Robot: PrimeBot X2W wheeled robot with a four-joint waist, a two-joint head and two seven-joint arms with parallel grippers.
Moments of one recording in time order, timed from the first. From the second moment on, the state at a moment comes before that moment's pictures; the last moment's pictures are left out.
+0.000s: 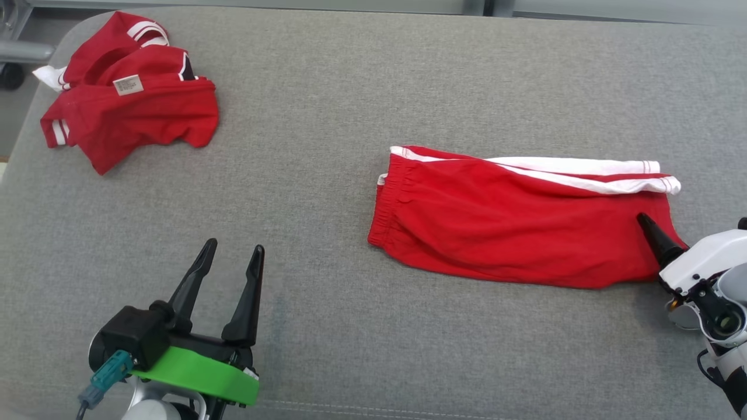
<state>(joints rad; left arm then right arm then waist) -0.04 0.27 -0.42 -0.08 -0.57 0.07 -0.25 -0.29 -0.40 0.26 0.57 1.09 0.01 0.11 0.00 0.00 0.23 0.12</state>
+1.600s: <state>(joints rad) -0.11 0.26 -0.42 -0.04 -0.55 0.04 -0.25 -0.42 -0.52 0.58 0.10 0.95 0.05 0.59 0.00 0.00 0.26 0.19</state>
